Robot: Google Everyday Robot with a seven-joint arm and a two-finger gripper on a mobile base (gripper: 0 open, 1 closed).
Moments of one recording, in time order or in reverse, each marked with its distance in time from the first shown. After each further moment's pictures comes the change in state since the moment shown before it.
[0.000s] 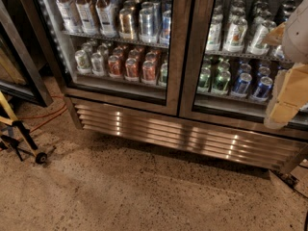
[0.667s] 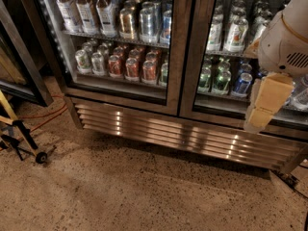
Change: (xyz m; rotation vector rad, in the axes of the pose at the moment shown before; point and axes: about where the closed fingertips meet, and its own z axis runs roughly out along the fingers) arm -0.016 0.003 0.035 -0.076 -0.009 0.002
